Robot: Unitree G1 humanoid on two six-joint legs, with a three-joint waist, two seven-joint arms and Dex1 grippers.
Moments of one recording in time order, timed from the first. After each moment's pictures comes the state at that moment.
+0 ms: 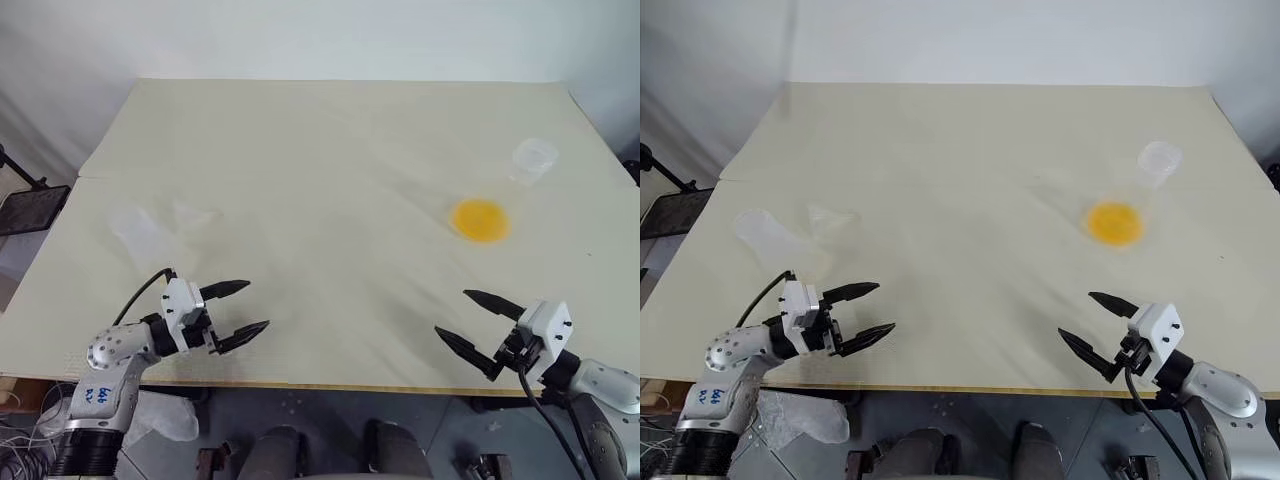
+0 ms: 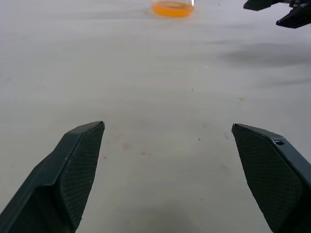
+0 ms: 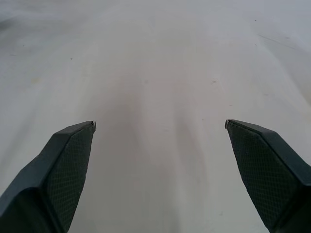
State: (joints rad) left arm -0.07 0.56 0.12 0.00 -0.44 -0.01 -1.02; right arm 0.23 -0.61 -0.28 -0.27 0.46 0.03 0.90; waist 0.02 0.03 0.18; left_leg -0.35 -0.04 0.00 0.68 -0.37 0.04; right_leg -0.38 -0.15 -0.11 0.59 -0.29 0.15
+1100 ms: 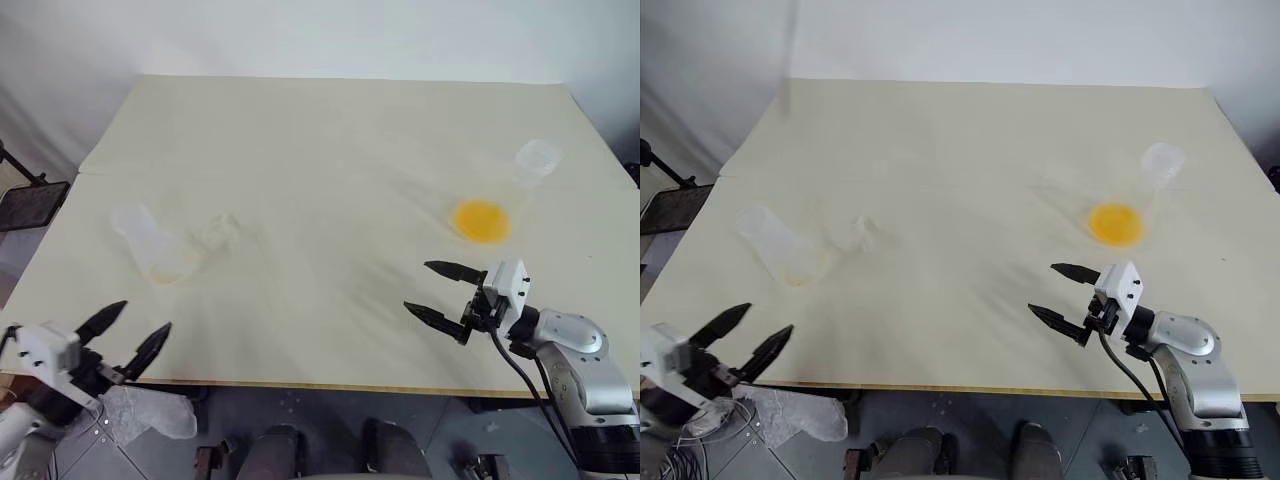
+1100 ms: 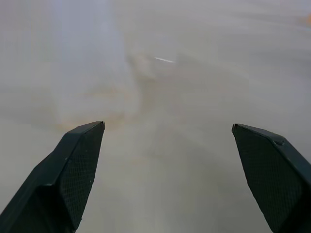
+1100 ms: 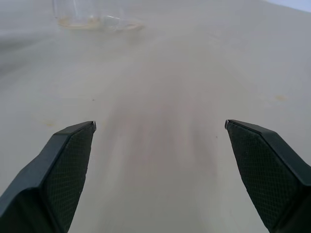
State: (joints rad) left arm 0.44 0.48 0.66 -0.34 -0.60 0.14 -0.69; right arm -0.10 -0.61 -0.13 -0.11 0.46 0.09 1.04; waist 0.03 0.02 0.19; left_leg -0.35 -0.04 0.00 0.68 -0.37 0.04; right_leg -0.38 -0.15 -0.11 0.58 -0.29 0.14
